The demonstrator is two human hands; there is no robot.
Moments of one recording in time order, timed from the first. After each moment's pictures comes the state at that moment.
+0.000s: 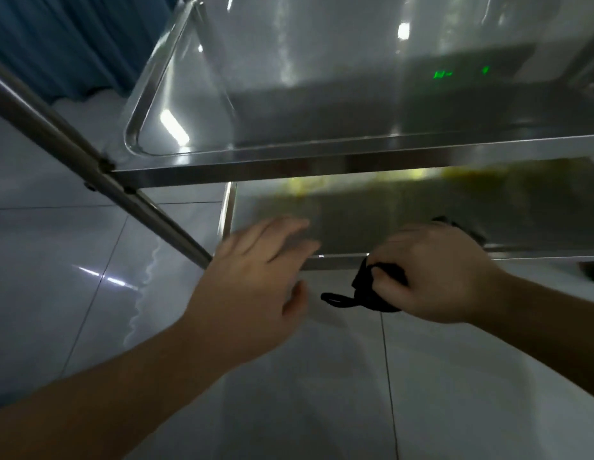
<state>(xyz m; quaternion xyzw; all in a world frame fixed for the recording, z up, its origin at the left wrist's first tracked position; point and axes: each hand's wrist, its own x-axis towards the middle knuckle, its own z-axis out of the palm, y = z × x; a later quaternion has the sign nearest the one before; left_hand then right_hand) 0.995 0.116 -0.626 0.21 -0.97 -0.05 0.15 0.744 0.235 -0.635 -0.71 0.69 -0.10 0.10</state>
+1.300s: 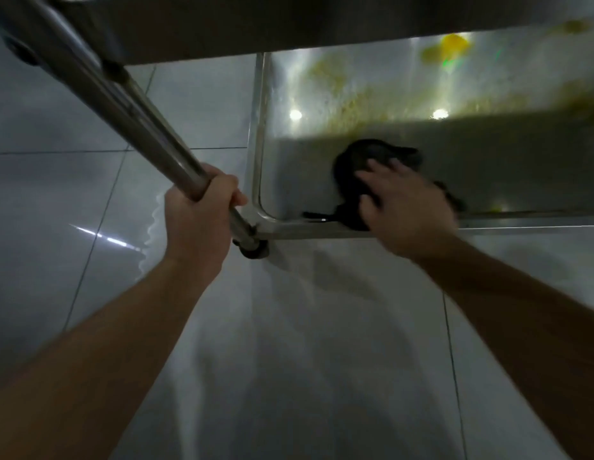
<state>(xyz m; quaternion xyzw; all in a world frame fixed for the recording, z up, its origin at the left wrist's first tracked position) 1.057 -0.014 -0.758 0.49 -0.55 -0.52 0.42 0.805 0.103 -0.815 -0.54 0.83 -0.10 0.12</state>
